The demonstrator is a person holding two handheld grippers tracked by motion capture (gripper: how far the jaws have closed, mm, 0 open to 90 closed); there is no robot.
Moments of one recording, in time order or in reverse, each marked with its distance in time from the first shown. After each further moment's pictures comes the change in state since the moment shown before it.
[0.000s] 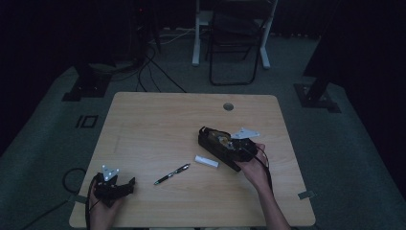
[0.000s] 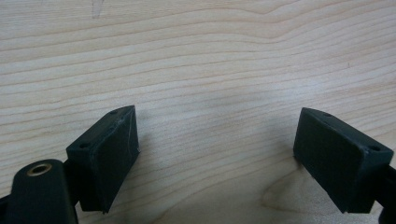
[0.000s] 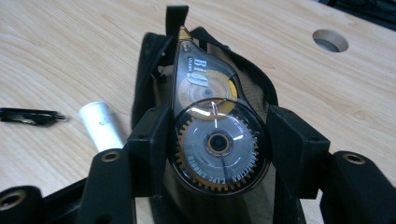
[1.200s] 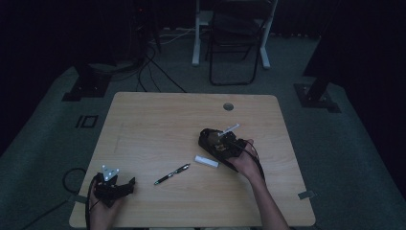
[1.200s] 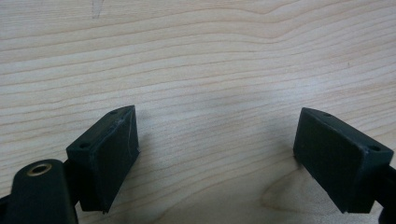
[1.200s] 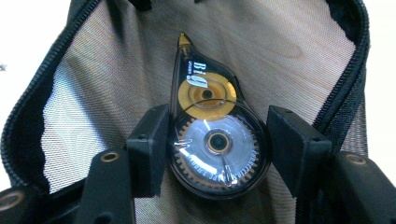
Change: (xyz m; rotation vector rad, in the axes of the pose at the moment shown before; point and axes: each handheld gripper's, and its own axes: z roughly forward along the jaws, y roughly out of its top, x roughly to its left) left arm 0.000 0.000 0.000 0.000 0.000 0.000; right arm 0.003 0.011 0.054 0.370 0.007 -0.016
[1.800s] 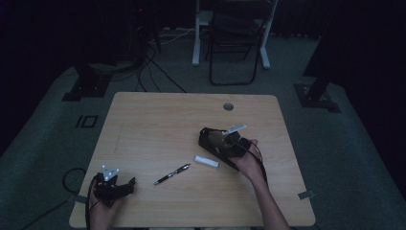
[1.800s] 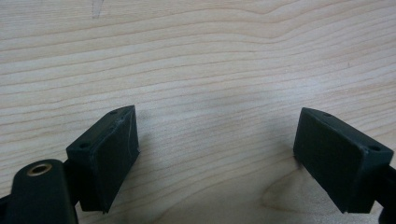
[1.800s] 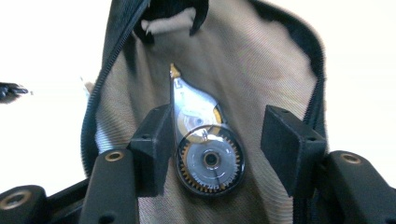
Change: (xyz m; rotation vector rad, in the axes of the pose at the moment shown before) left arm 0.000 0.000 0.000 0.000 0.000 0.000; right arm -0.002 -0.007 -0.021 -0.139 -0.012 0.021
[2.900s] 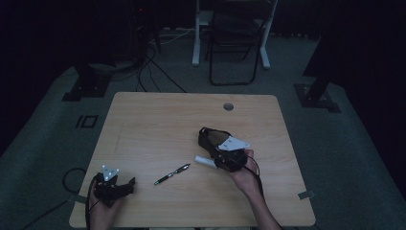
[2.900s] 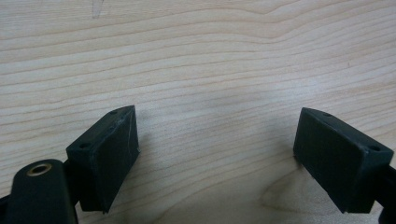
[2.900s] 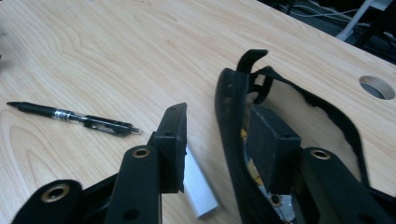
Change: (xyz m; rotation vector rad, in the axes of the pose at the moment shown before) left arm 0.000 0.000 0.000 0.000 0.000 0.000; right arm 0.051 -0.019 -0.045 -0.338 0.083 -0.120
